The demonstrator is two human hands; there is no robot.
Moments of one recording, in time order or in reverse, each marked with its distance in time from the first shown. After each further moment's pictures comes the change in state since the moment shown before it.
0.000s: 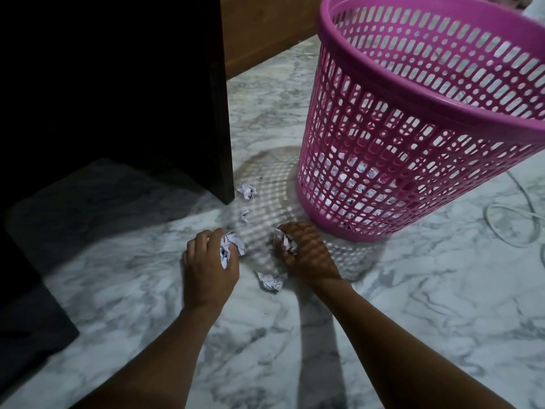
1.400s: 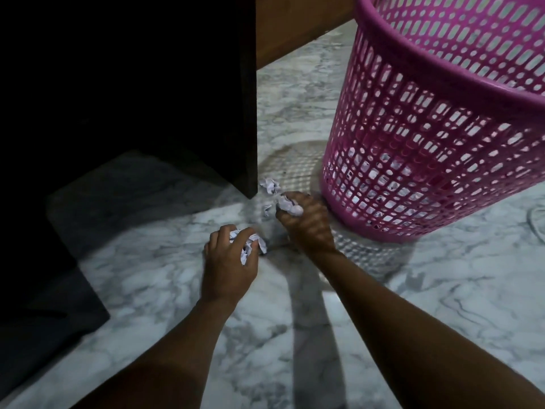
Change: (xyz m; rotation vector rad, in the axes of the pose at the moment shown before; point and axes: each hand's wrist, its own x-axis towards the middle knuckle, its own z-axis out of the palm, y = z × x) left_hand -0.002 -0.009 -0.003 -0.056 -0.082 0.030; right_hand 0.052 -0.051 0.001 0.168 0.117 0.020
